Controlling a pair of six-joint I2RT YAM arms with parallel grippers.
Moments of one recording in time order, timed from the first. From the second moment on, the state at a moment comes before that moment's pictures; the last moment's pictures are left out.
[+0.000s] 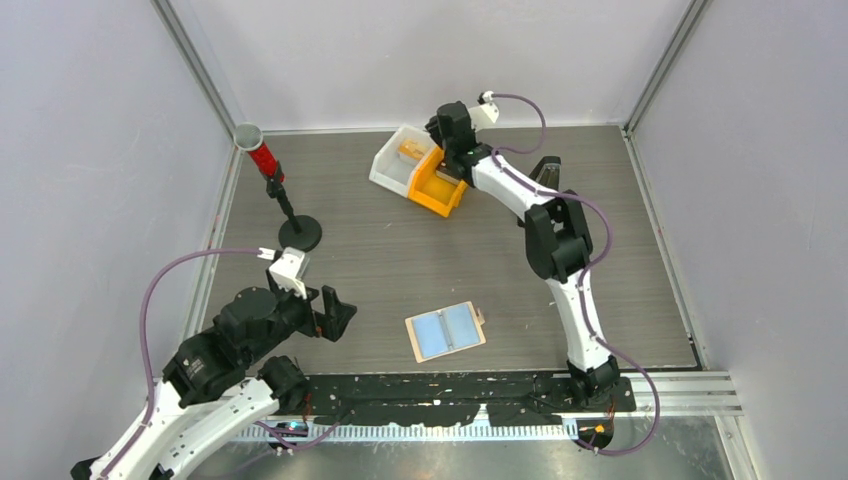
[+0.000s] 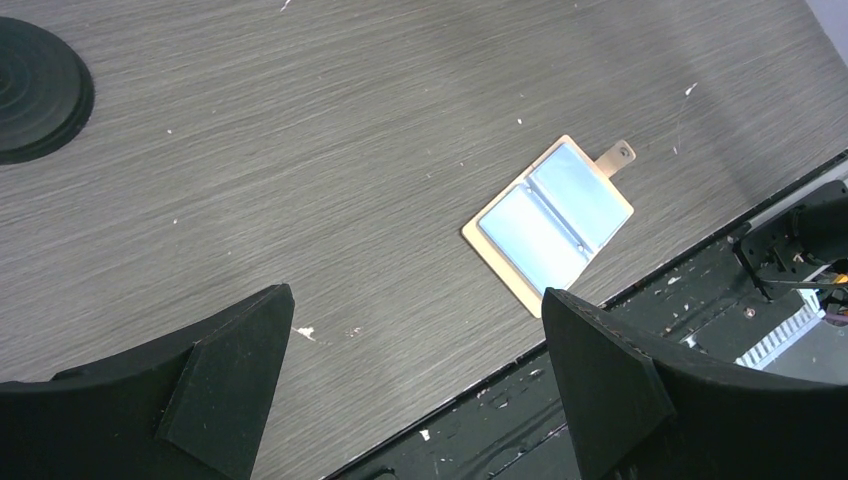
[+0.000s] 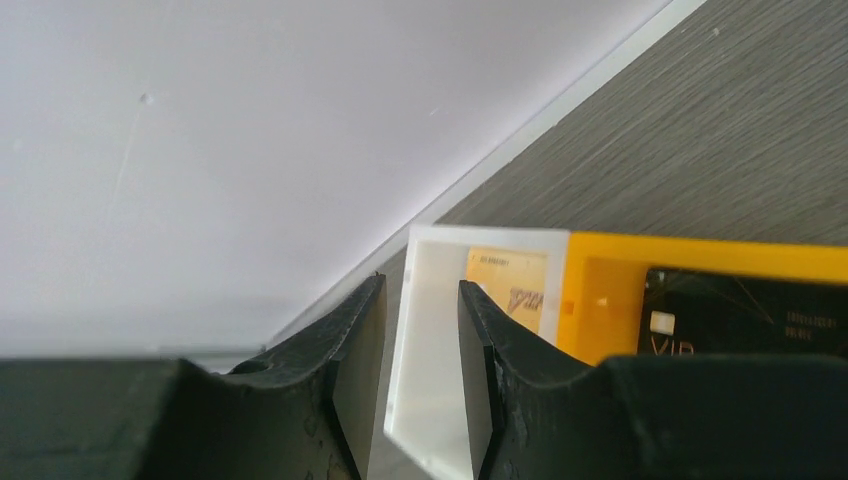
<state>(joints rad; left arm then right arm) -0.79 0.32 0.75 -0.85 -0.16 -0.37 0.52 2.35 2.02 0.01 0.47 1.09</state>
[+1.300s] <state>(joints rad) -0.79 0.36 0.75 -0.86 -0.24 -0.40 1.14 1.54 0.88 -0.26 0.16 0.79</state>
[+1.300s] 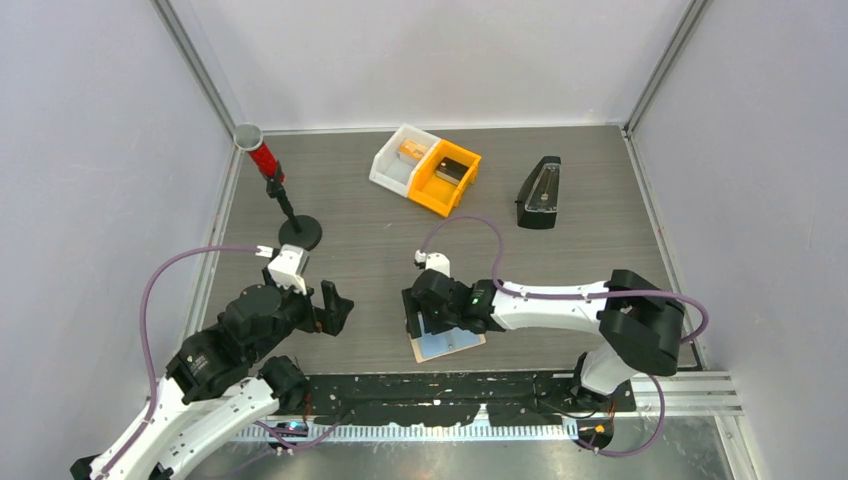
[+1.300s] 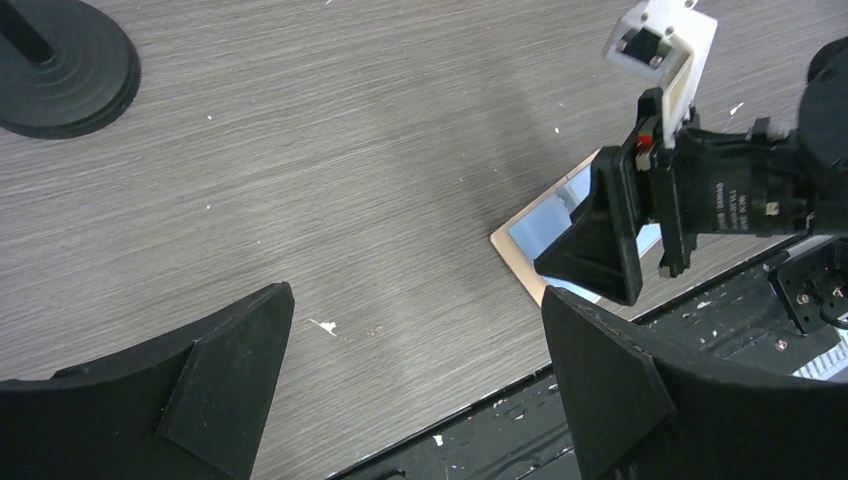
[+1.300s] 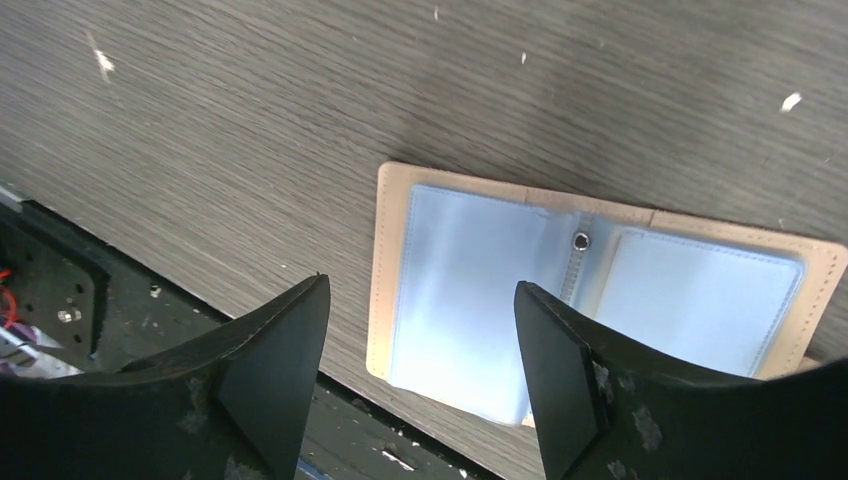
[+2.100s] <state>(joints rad) -0.79 0.35 0.75 -0.86 -0.24 -0.40 1.24 1.63 0.89 -0.34 0.35 0.85</state>
